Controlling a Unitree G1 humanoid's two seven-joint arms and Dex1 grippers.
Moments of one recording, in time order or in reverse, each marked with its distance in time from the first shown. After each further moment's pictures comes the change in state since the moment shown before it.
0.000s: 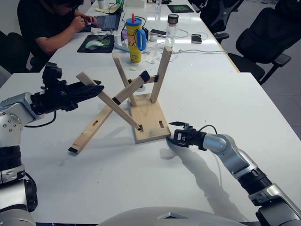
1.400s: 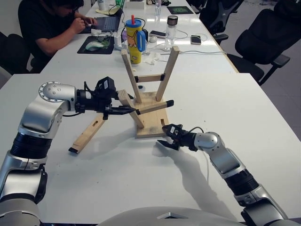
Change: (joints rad) left arm -0.104 -0.066 -0.430 -0.080 0.463 -0.390 -0.090; right arm 0.015 0.157 -0.004 -0.142 0.194 0.501 0.102
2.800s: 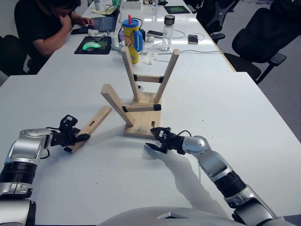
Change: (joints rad) left arm 0.279 0.083 0.120 0.336 0.241 0.229 0.281; right arm -0.009 0.092 0.083 0.059 0.000 -0.093 -0.059
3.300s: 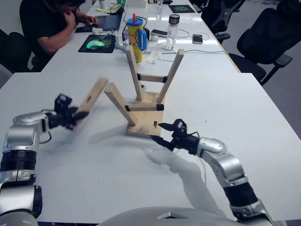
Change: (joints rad) left arm -0.204 -0.097 0.239 -0.018 -0.220 -0.104 -0.010; right arm 0.188 -0.021 -0.342 -0.245 0.433 0.204 0.075
